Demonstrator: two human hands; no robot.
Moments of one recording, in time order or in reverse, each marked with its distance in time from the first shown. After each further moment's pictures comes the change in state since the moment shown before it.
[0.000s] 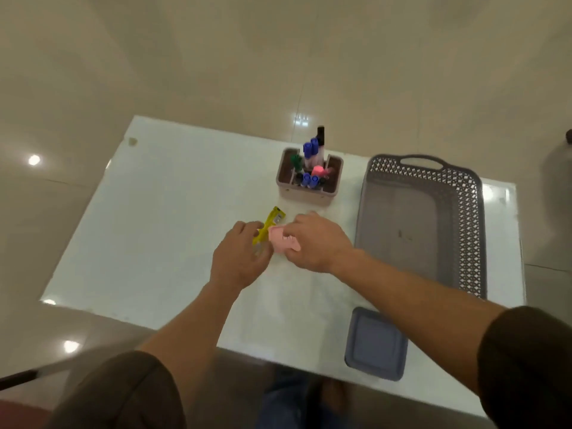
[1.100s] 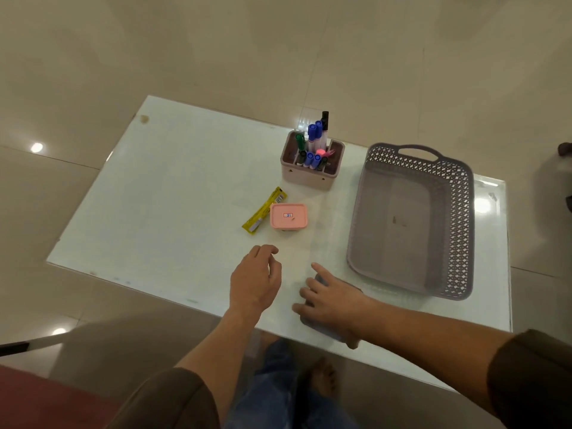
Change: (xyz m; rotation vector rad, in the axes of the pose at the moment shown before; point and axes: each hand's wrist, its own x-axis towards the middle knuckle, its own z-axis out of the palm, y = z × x) left_hand -0.098 0.018 0.053 -0.053 0.074 -0.096; right_hand -0.119 0.000 0.088 -0.696 -0.447 -0.538
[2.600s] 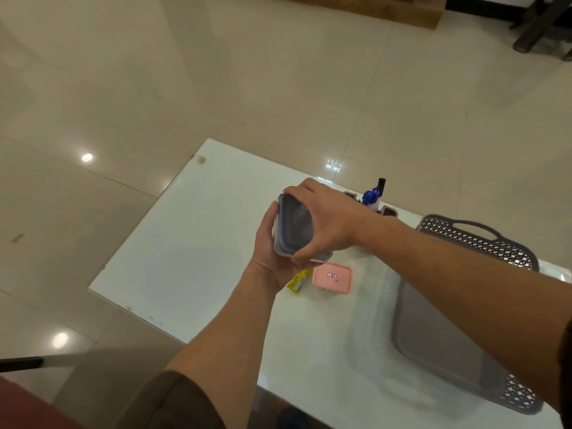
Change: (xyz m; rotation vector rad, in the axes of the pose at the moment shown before) left_hand 0.140 0.024 -0.119 -1.907 -0.437 -0.517; right_hand 0.068 0.163 -0.221 0.544 0.617 0.241
